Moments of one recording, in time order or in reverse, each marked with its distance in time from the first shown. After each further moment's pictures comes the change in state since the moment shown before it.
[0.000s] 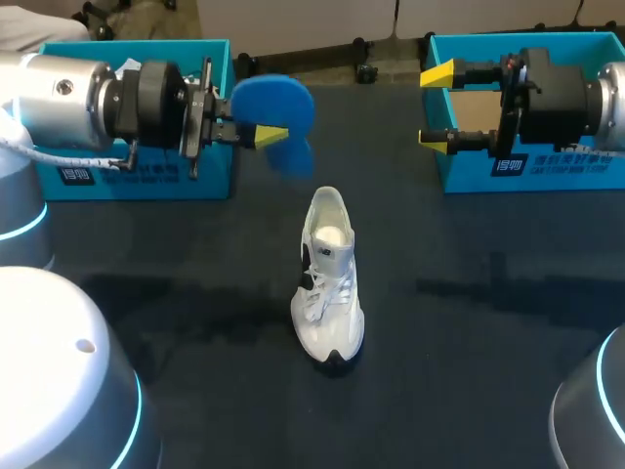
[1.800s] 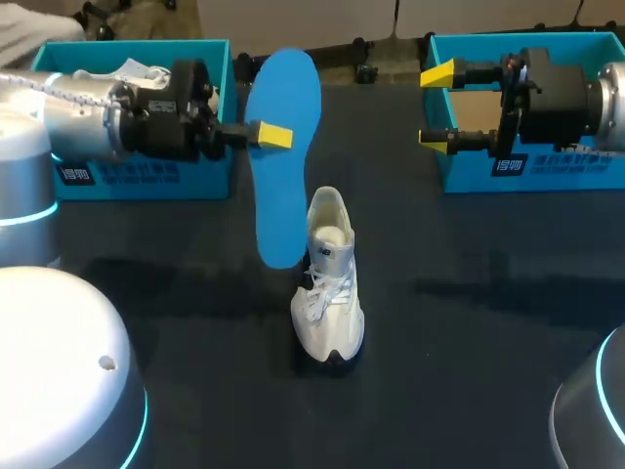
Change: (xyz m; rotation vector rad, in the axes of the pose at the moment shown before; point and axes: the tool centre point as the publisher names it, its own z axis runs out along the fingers) left arm 0.013 0.026 0.004 0.061 0.092 -1.541; right arm 0.000 0.000 0.000 0.000 0.000 0.000
